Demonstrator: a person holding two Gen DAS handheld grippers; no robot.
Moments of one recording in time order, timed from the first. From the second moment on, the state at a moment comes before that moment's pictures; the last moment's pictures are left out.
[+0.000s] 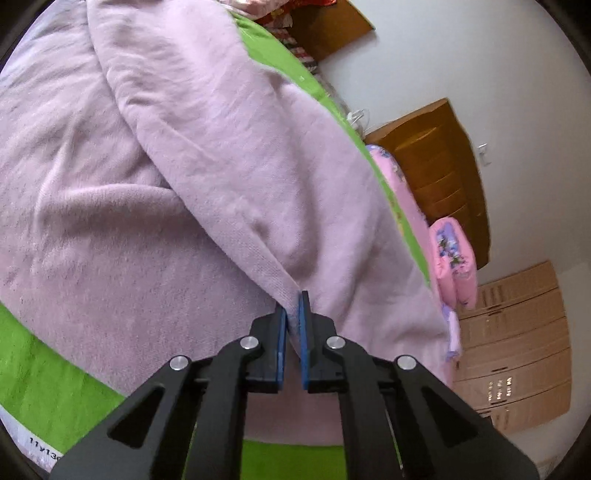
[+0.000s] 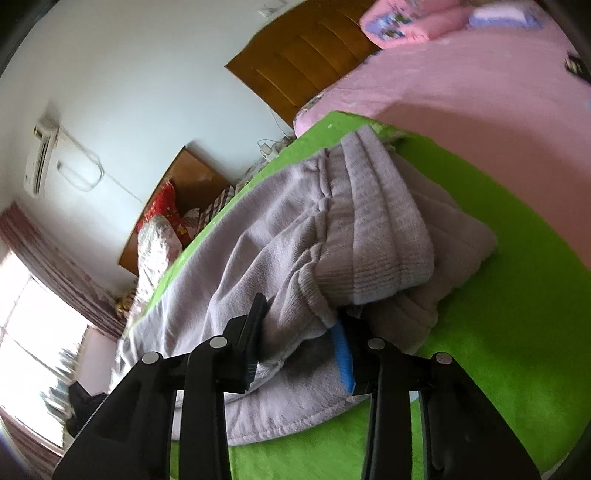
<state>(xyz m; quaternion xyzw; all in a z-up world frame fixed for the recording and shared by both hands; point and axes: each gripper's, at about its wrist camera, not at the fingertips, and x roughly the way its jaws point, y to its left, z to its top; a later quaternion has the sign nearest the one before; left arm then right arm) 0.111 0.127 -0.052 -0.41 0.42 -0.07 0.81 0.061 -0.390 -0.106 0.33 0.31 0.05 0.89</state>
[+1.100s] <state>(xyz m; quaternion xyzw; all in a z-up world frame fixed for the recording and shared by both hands) 0.066 0.102 -0.051 -0.29 0.41 -0.09 0.86 0.041 -0.422 -0.119 0.32 0.33 0.06 0.89</state>
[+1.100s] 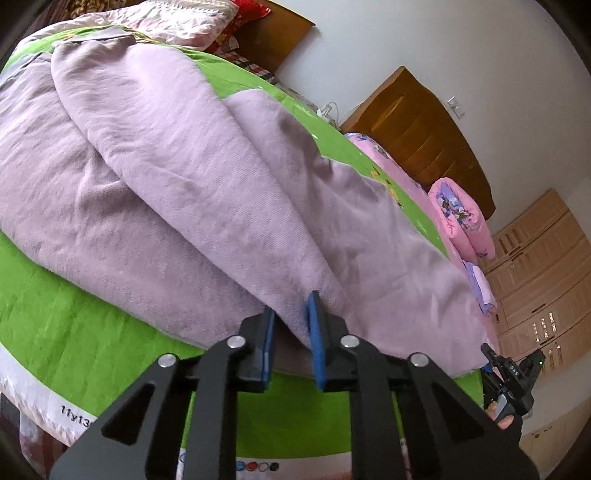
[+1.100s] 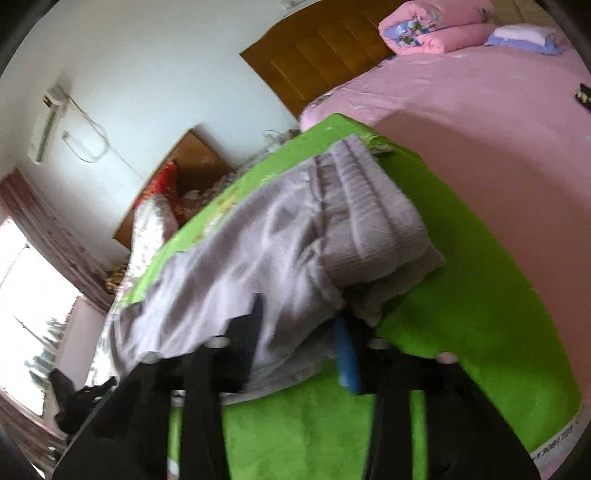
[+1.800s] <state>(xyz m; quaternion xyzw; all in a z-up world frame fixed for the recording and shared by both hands) 0.058 0.119 -0.051 -0.30 0.40 -0.13 0.86 0.020 -0.413 -0.112 0.30 0.35 0.02 0.88</state>
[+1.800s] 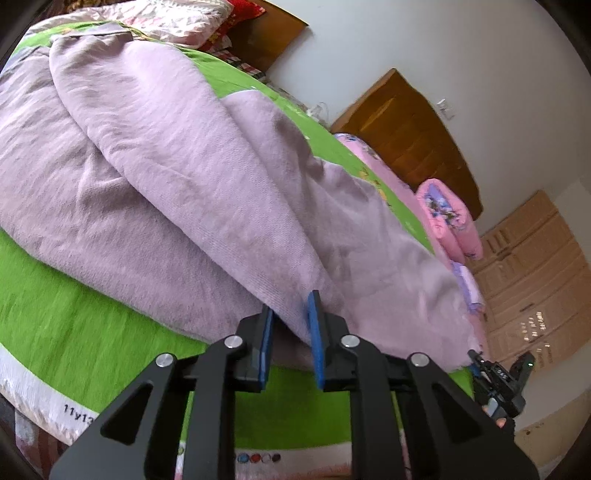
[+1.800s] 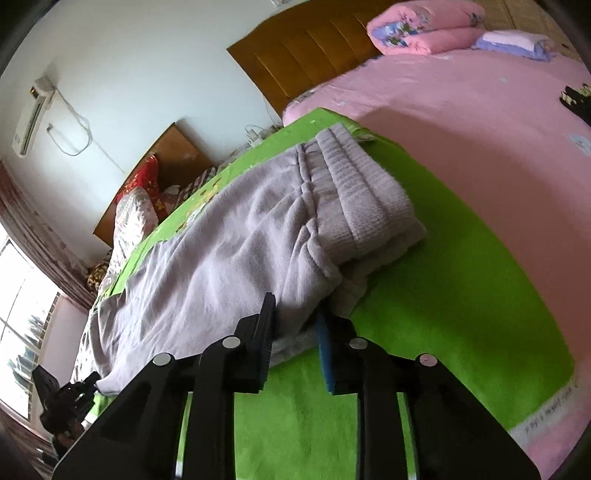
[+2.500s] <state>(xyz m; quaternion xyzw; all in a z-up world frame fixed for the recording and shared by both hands) 0.035 0.229 -0.040 -0.36 0.34 -0.04 0.87 0.073 -0.202 -0.096 -0.03 0.42 0.17 0.89</state>
